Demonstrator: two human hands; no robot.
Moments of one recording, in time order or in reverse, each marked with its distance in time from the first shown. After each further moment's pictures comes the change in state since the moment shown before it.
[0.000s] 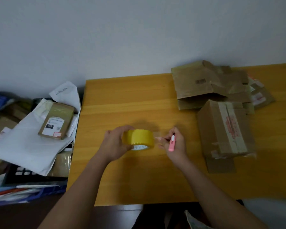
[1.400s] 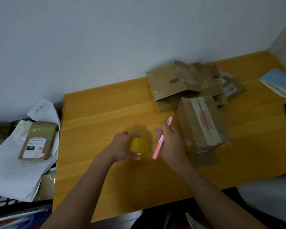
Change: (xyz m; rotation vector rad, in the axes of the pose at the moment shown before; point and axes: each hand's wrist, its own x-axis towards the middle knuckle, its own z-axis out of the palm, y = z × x) left_hand 0.046 0.062 0.036 0.259 -0.433 -0.025; right_hand -0.015 -0.029 -0.055 -0.640 0.155 -0.469
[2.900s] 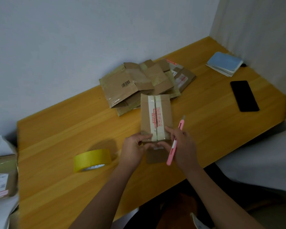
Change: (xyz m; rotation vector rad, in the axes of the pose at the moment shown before) left_hand 0.036 0.167 0.082 -0.459 0.369 0.254; right_hand -0.056 0.122 -0.097 -0.110 0.227 0.163
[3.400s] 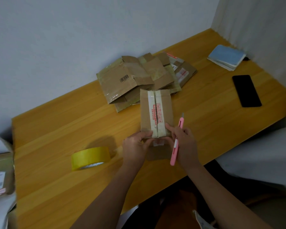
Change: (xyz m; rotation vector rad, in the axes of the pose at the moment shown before) left_hand -0.001 -0.016 0.017 0.157 0.206 0.207; right_hand -0.003 0.009 0.009 0.021 0.121 -0.046
